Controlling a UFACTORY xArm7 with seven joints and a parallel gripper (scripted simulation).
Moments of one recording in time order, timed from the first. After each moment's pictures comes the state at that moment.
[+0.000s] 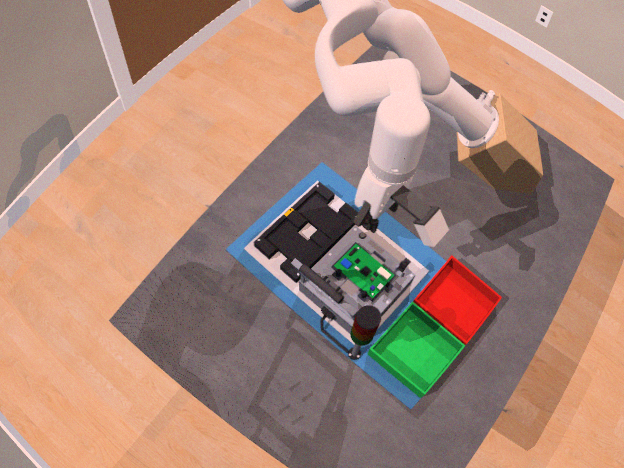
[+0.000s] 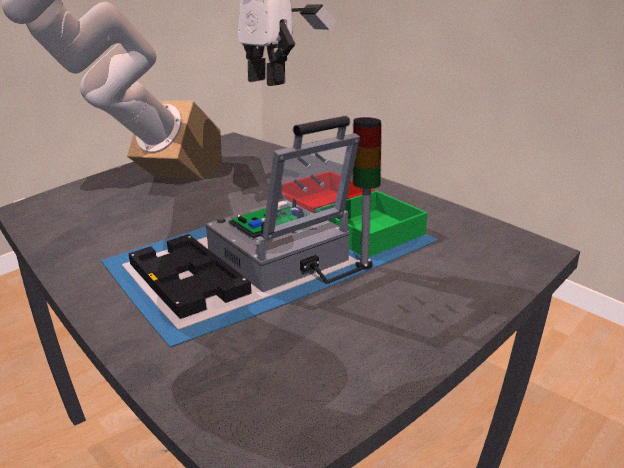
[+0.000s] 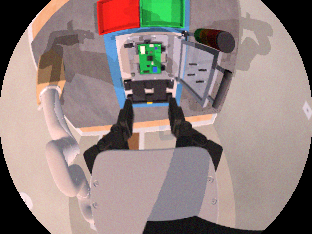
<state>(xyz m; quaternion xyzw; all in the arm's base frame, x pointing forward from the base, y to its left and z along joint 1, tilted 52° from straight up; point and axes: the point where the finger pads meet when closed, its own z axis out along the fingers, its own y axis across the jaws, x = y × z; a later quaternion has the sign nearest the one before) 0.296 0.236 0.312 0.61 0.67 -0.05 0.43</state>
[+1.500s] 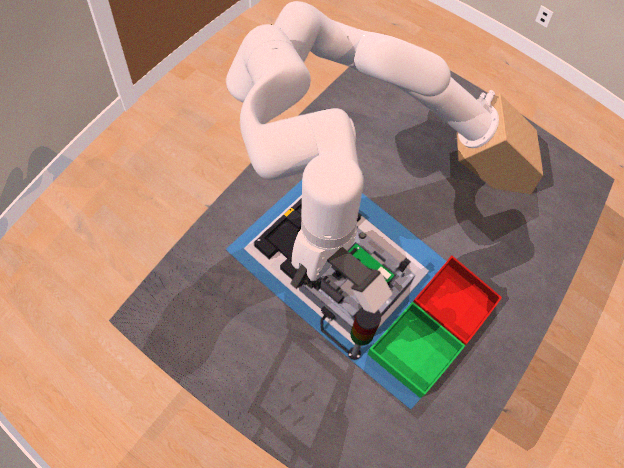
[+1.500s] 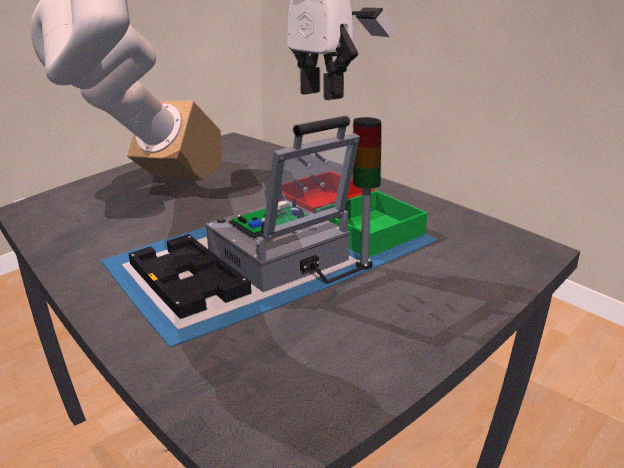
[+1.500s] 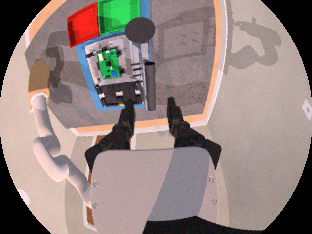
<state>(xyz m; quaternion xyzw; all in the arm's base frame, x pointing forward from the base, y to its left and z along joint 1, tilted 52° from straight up) 0.420 0.273 0.378 0.61 0.67 -0.05 0.43</state>
